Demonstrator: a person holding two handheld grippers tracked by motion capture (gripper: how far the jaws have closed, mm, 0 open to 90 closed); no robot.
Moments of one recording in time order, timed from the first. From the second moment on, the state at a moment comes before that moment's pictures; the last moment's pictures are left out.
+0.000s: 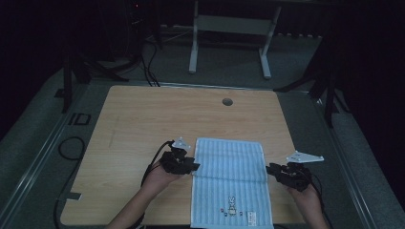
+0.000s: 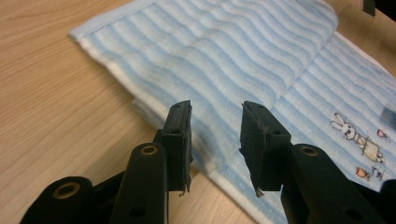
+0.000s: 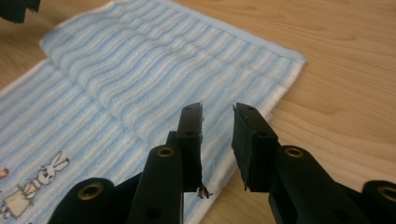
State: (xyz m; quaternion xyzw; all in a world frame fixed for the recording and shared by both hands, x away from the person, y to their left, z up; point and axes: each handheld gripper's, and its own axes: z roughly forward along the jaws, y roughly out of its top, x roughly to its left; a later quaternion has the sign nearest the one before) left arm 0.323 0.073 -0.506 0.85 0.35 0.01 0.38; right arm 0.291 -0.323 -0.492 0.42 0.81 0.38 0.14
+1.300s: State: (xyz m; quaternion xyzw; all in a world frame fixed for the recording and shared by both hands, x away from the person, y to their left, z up) left arm 0.389 0.061 -0.536 0.87 0.37 0.05 0.31; right arm 0.389 -0.265 -0.537 0.42 0.85 0.30 0.13
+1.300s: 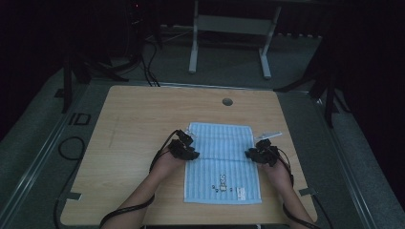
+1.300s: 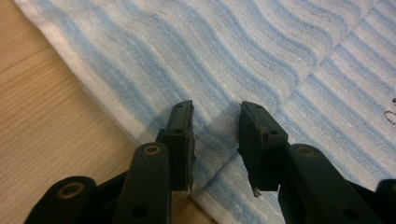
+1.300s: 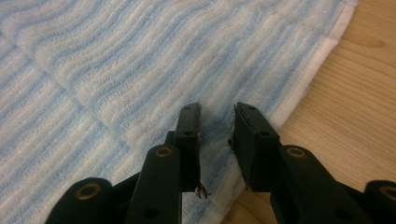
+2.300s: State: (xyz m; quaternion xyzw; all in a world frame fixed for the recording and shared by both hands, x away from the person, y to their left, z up) left arm 0.486 0.081 -0.535 0.80 0.49 0.09 0.33; right arm 0.488 -0.271 -0.516 0.50 0.81 0.26 0.13
